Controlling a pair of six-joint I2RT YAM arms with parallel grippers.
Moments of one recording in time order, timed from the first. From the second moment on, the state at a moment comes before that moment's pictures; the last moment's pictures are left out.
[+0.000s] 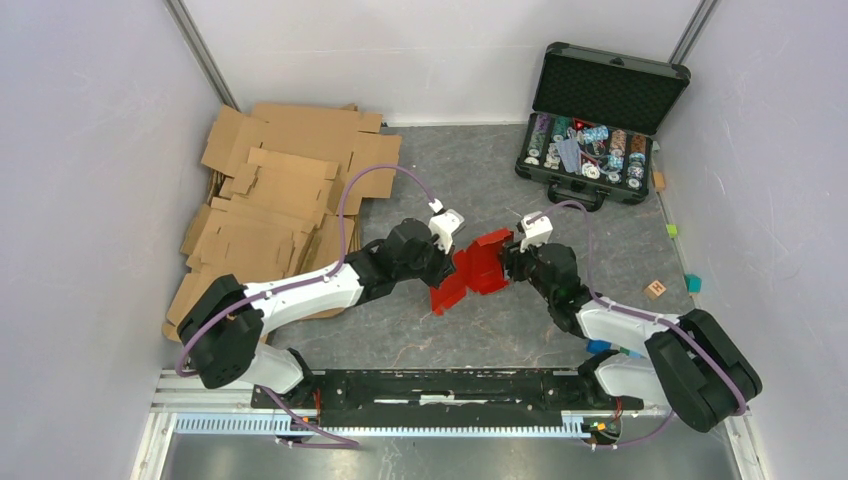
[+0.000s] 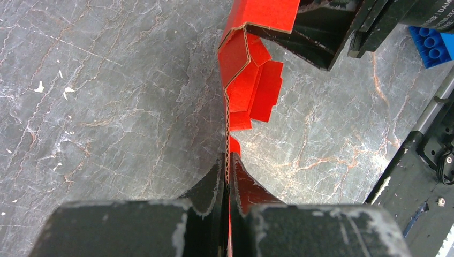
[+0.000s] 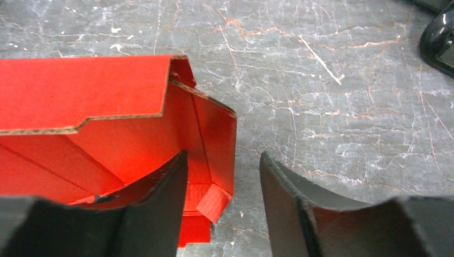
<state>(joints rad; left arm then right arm) -0.89 1.43 0.84 0.02 0.08 -0.18 0.53 1.22 0.28 0.57 0.13 0.09</state>
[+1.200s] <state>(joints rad) -0.89 1.44 0.85 -0.01 0.06 -0.20 0.59 1.17 0.17 0.74 -0.04 0.10</state>
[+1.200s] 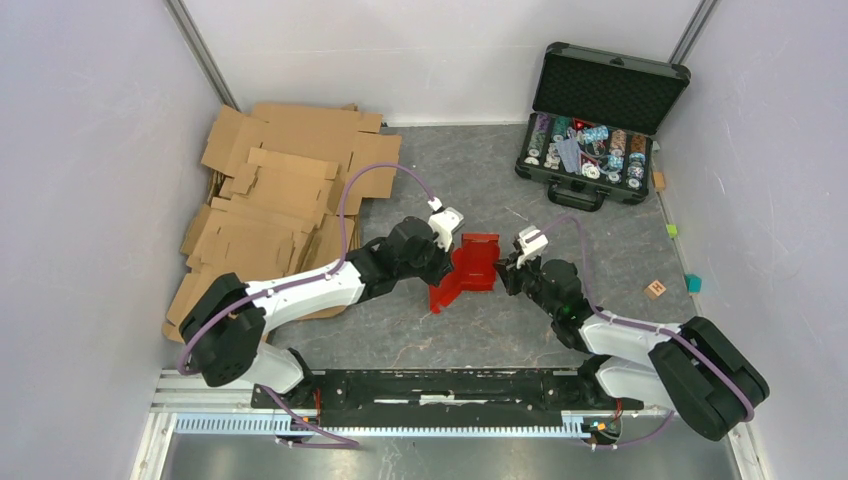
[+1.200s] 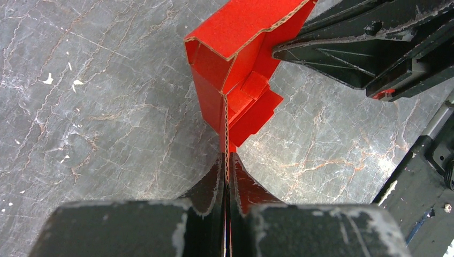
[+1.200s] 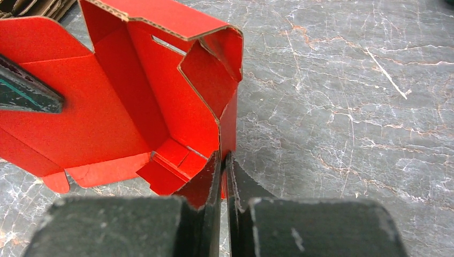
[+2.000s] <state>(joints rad) -0.89 1.48 0.91 -0.05 0.07 -0.15 0.65 0.97 0.09 0.63 -0.01 0.13</state>
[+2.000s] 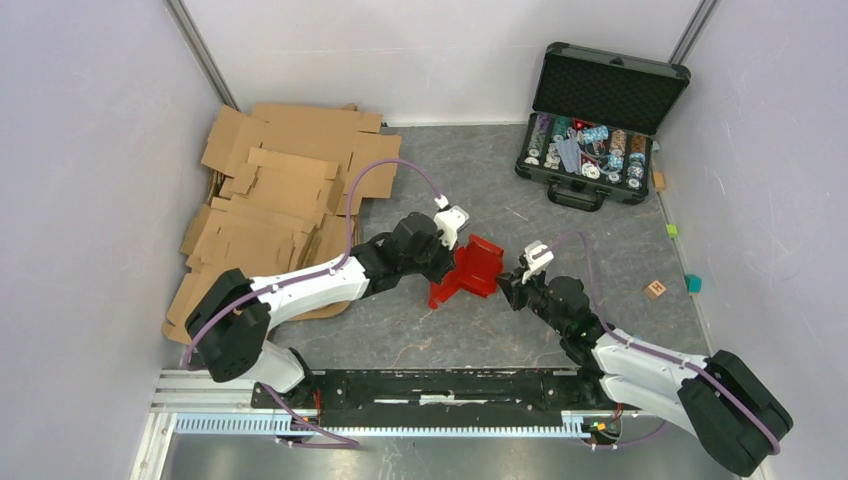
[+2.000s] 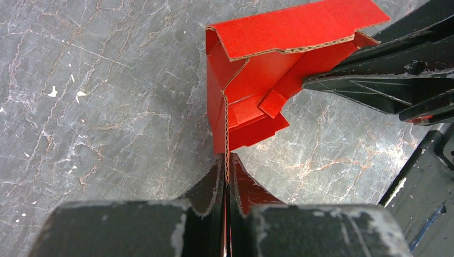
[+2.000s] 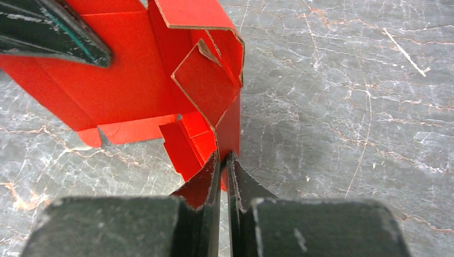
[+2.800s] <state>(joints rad) -0.91 1.50 0.93 -0.05 0.08 -0.13 0.68 0.84 0.06 0.46 -0.04 0.10</state>
